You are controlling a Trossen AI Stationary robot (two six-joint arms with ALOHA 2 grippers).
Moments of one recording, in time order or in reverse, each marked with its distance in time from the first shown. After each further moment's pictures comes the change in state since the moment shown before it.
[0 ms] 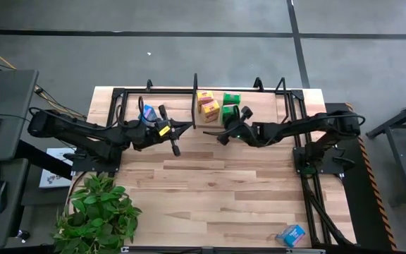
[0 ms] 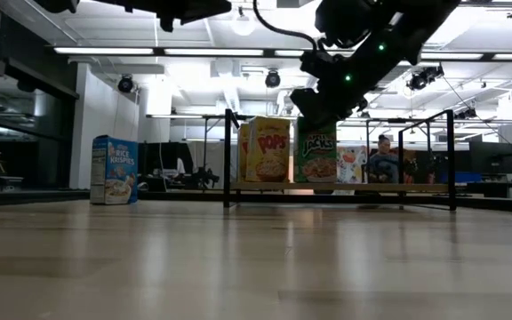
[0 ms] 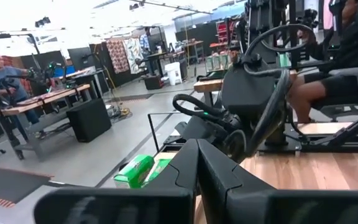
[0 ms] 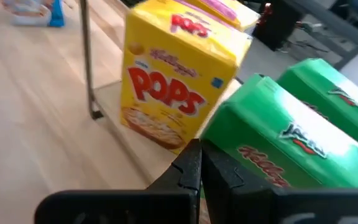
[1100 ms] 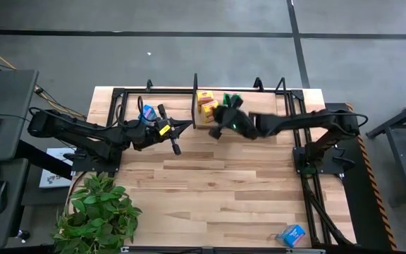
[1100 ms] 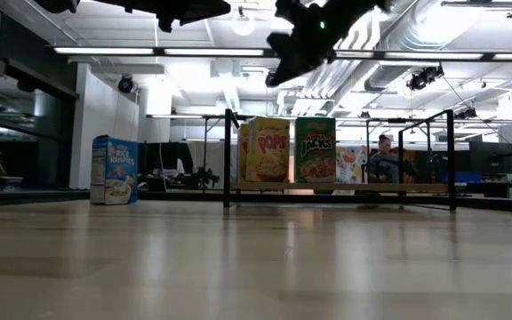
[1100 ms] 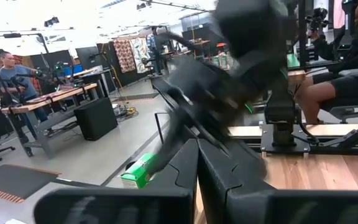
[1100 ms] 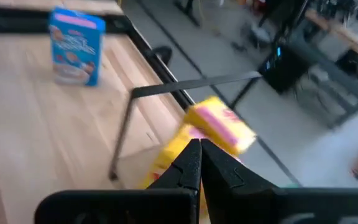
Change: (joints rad) left arm 0.001 0.000 0.000 0.006 -0.028 0.002; right arm -0.018 0.007 0.315 -0.178 -0.067 -0.213
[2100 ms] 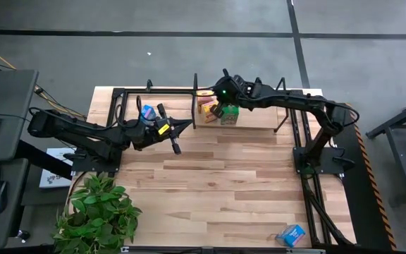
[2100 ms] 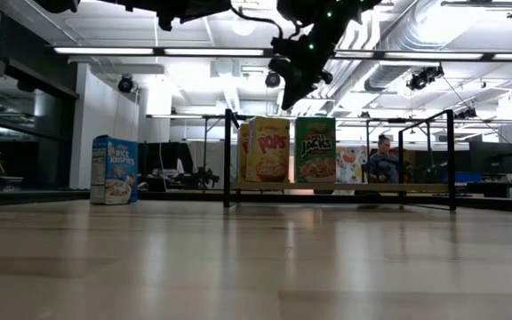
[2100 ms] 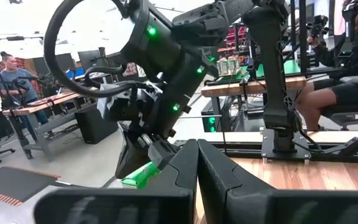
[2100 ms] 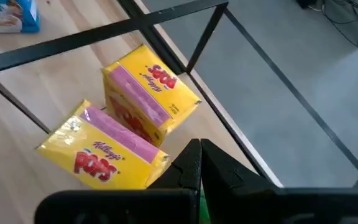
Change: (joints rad) left arm 0.001 0.000 0.000 0.023 0.000 0.000; right arm -0.256 0.144 0.318 -0.460 -0.261 0.089
